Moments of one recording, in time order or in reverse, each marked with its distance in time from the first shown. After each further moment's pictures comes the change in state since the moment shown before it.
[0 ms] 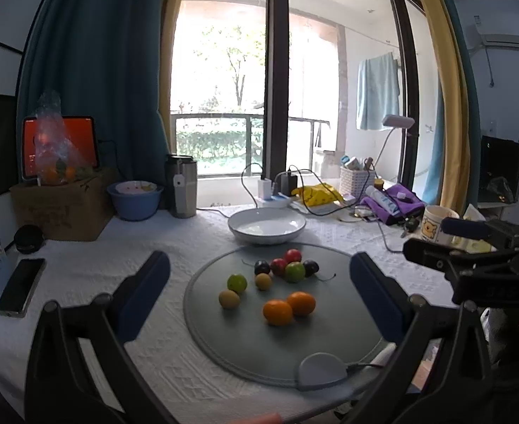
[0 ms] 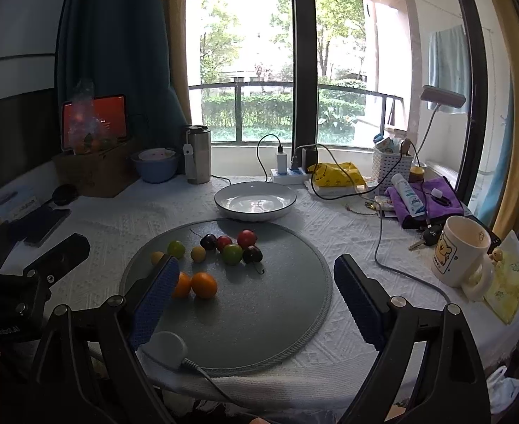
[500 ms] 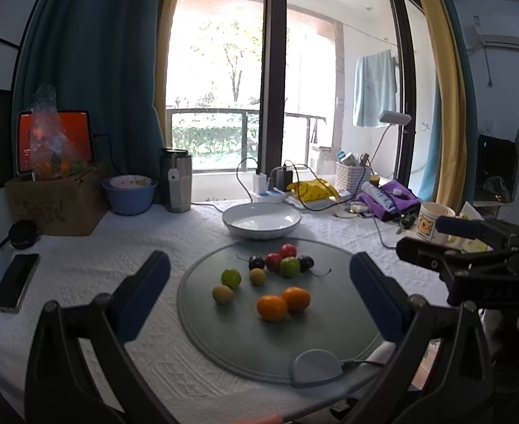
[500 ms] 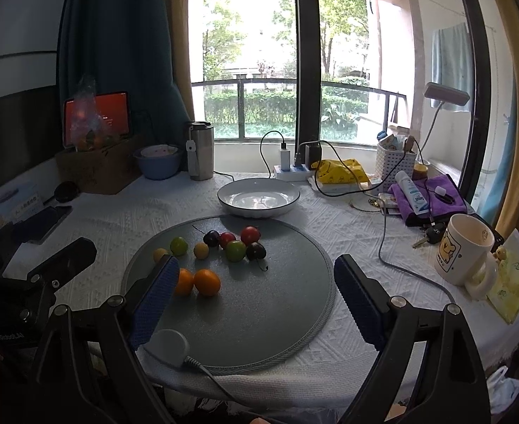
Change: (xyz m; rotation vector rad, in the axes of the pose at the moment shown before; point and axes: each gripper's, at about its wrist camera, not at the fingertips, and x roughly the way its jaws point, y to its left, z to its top) left arm 0.003 -0.001 -0.002 -0.008 0.018 -0.017; right arm 0.002 0.000 -0.001 -0.002 0.009 0.009
